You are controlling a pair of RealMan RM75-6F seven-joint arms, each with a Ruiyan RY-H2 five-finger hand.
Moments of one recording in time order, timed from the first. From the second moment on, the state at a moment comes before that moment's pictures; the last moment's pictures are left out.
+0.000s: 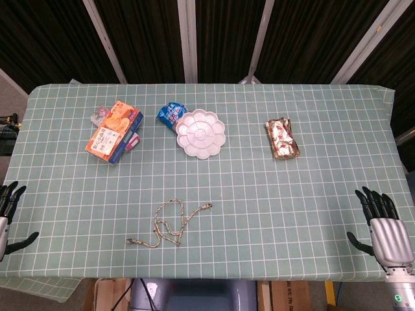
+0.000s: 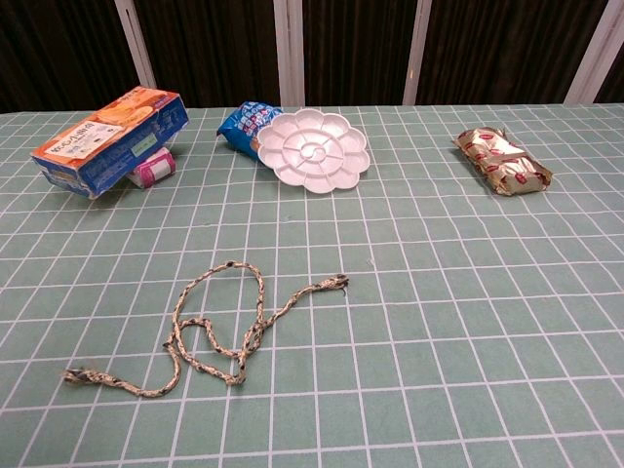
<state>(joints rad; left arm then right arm) -0.02 -1.12 -0.03 -1.61 1.55 1.58 0.04 0.06 -1.10 0.04 -1.65 -1.51 1.46 -0.03</state>
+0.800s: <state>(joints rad) -0.01 -1.12 -0.03 -1.61 1.55 1.59 0.03 0.15 -1.11 0.04 -1.73 -1.58 1.37 0.08</state>
